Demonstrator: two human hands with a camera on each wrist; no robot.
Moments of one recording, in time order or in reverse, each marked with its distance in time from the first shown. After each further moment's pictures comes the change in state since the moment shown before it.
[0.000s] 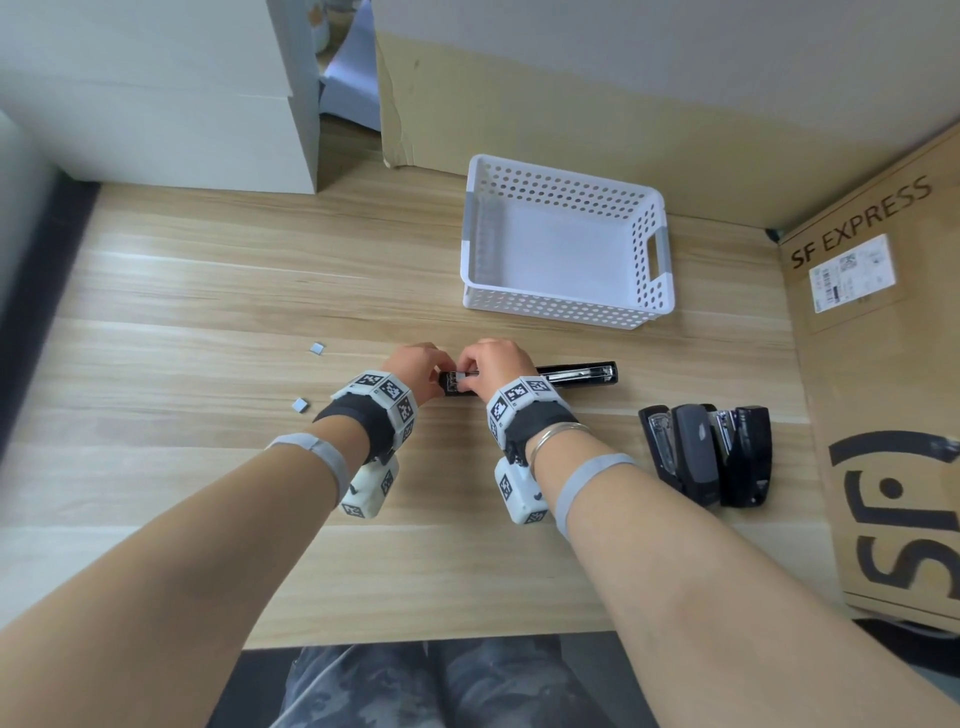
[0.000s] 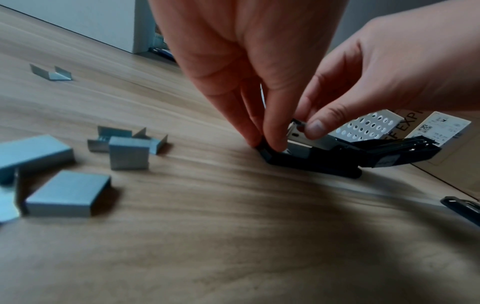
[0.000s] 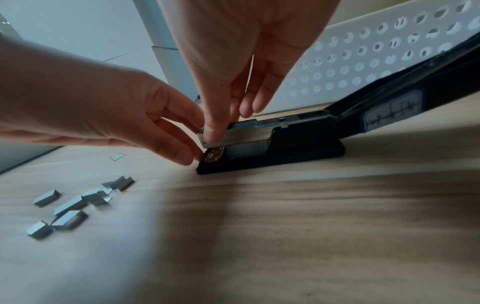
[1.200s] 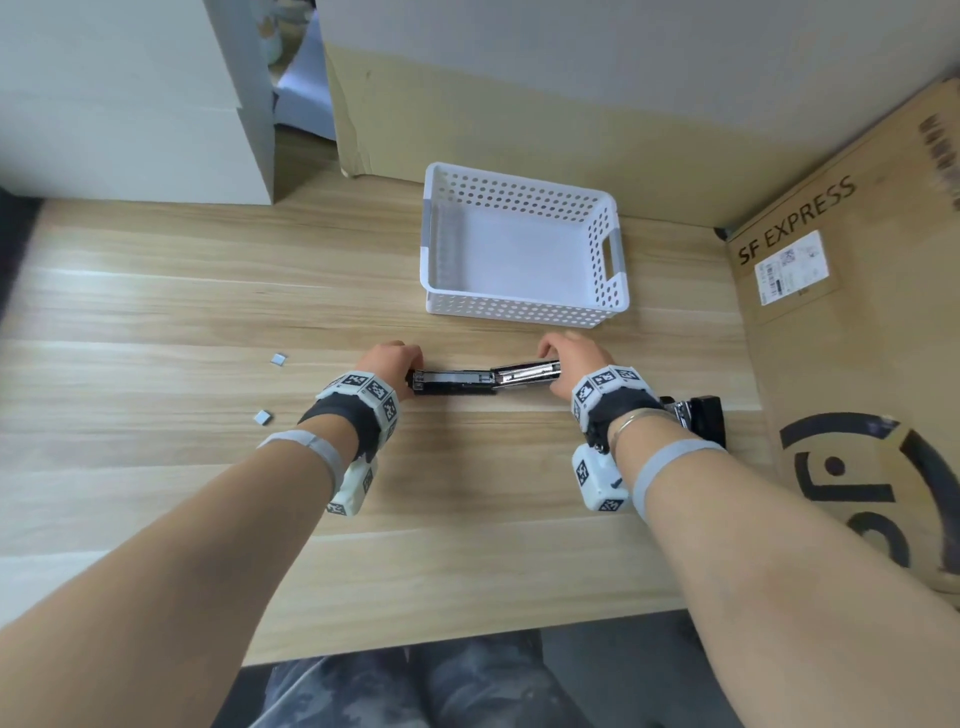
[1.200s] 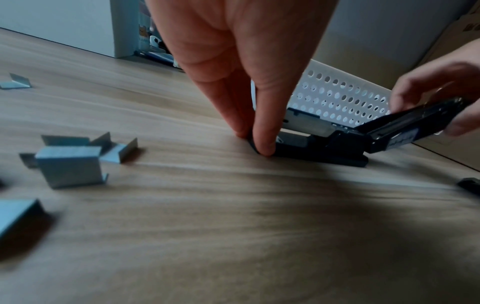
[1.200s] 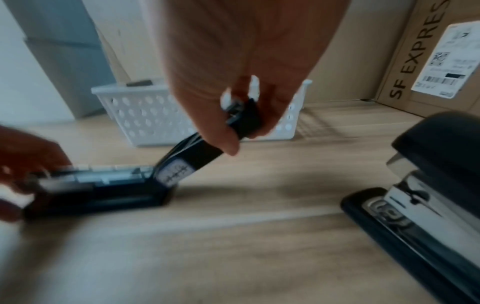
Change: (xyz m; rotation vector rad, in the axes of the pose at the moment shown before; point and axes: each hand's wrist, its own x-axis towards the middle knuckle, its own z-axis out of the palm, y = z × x) left_hand 0.014 0.013 -0.002 0.134 -0.046 -0.055; right_hand -0.037 0.109 -0.056 -0.088 -0.025 0.235
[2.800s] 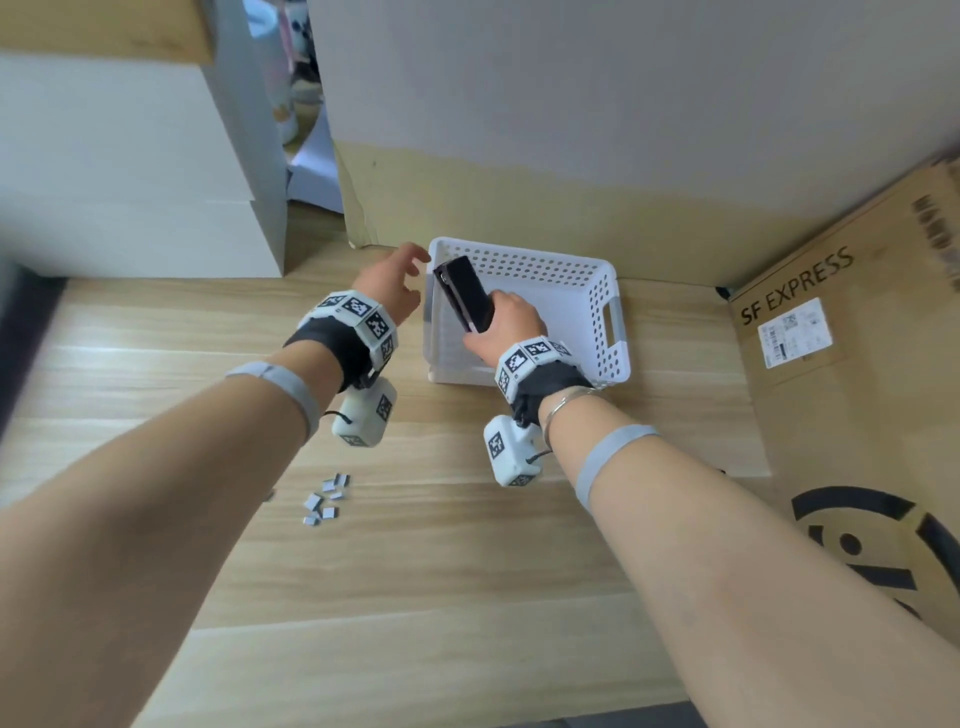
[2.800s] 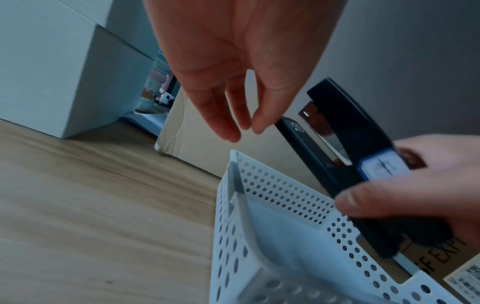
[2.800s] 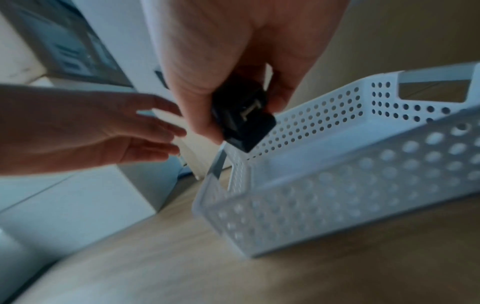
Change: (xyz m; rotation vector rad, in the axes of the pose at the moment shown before) left_hand 0.061 0.025 -0.146 -0.307 0.376 0.012; right_hand 0.065 -0.107 -0.073 0.282 0.272 -0.033
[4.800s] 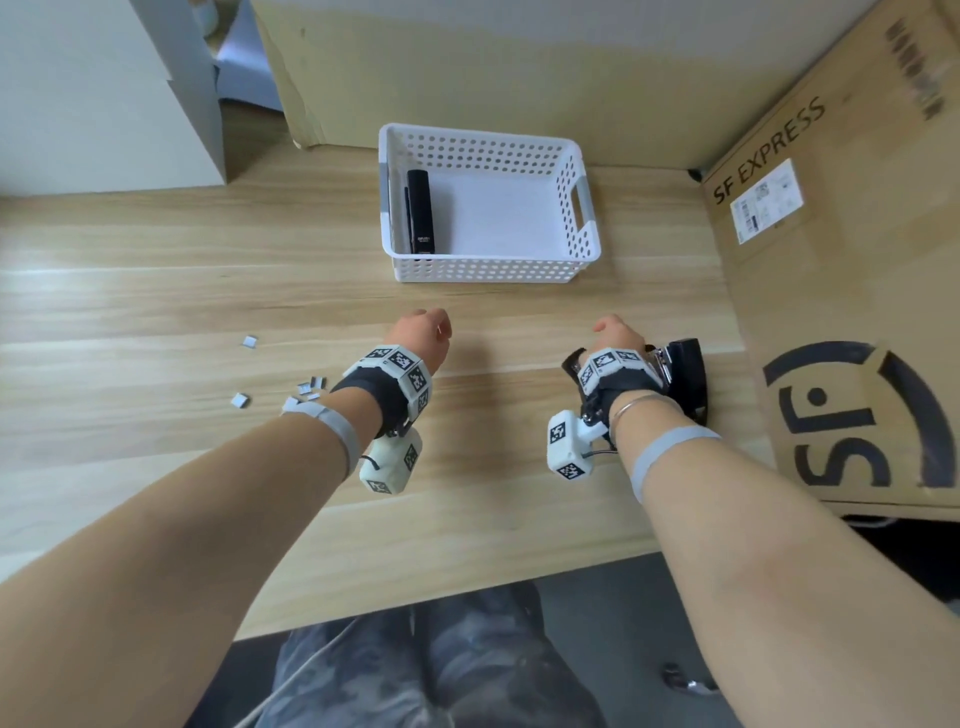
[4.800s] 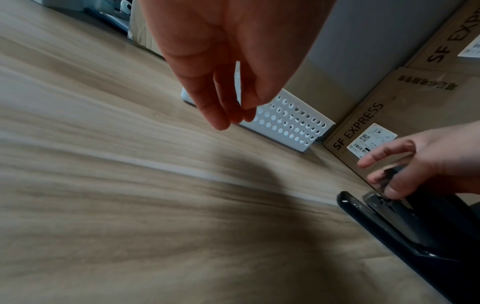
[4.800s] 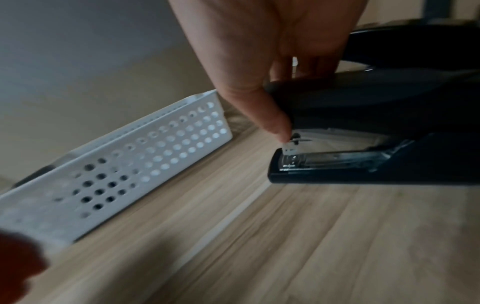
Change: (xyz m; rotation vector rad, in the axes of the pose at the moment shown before) left_hand -0.122 0.001 0.131 0.136 -0.216 -0.022; right_hand -0.124 0.161 0.012 0.236 0.018 0.667
